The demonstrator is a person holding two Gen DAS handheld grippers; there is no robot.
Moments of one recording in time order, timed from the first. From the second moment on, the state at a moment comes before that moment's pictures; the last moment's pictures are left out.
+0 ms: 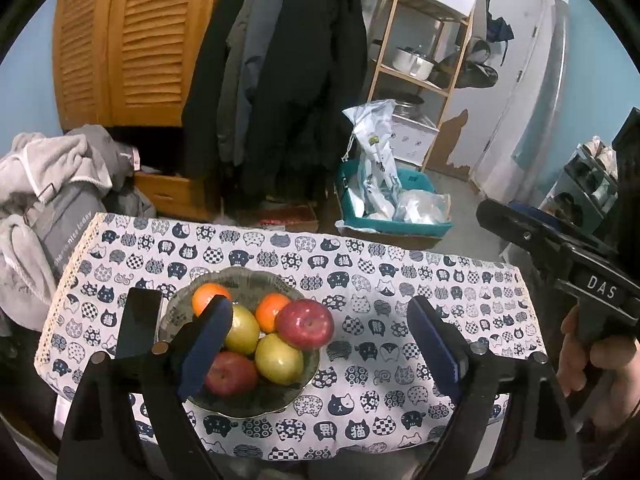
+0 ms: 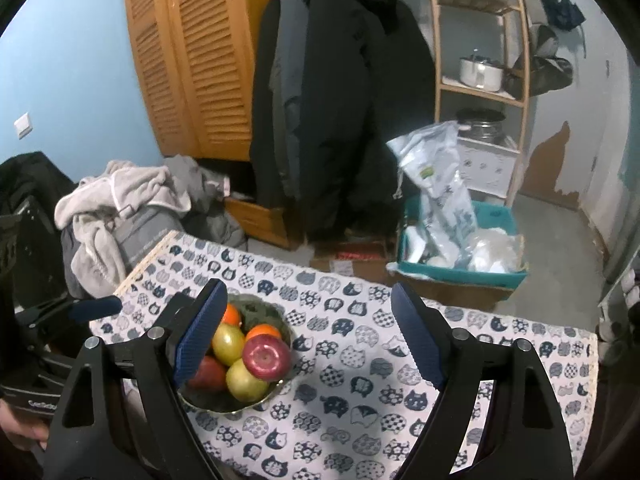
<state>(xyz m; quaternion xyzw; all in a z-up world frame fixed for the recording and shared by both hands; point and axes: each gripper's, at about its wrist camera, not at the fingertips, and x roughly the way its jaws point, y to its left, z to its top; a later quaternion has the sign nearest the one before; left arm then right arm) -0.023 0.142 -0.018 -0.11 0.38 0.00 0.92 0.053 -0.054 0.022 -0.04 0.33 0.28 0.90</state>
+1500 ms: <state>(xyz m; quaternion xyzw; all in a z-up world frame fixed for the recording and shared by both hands) -0.024 0.087 0.008 -0.05 0.36 0.02 0.93 0.047 -0.109 0.018 -0.03 0.34 0.24 0.91</state>
